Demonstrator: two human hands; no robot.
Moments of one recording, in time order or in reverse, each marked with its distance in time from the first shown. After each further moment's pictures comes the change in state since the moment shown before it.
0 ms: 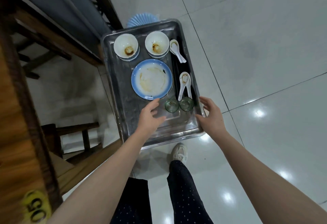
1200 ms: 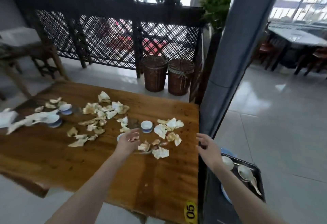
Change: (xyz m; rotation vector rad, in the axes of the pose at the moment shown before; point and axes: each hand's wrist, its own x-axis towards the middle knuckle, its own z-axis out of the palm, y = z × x) left_hand -0.386 0.000 -0.465 -0.386 0.714 0.294; right_hand -0.249 -0.422 0.186 -0.122 -0.290 -0.609
